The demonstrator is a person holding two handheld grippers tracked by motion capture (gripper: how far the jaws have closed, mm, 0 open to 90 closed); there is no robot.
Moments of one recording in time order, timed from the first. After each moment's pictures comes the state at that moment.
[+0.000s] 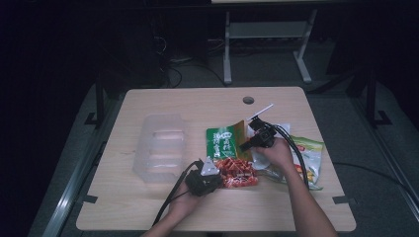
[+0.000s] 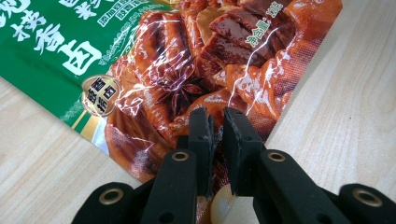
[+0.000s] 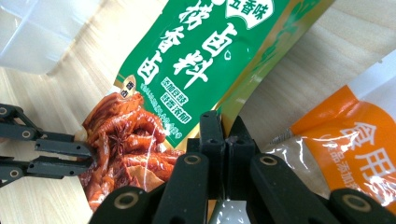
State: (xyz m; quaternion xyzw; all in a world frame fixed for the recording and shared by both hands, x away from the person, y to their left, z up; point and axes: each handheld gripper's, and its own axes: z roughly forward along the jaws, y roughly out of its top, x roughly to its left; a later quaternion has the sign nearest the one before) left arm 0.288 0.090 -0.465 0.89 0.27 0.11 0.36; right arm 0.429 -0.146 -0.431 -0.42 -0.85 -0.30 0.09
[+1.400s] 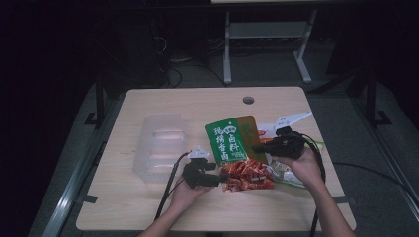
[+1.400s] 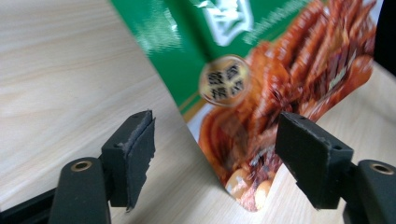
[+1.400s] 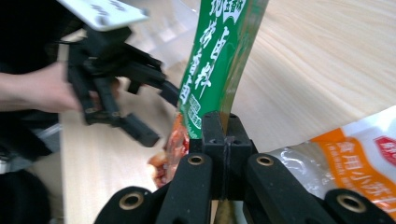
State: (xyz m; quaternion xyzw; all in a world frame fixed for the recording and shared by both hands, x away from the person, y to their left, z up) left arm 0.314 0.102 -0.463 0.80 0.38 -0.02 0.47; right arm 0.345 -0.195 -0.368 -0.28 -0.85 -0.45 0.00
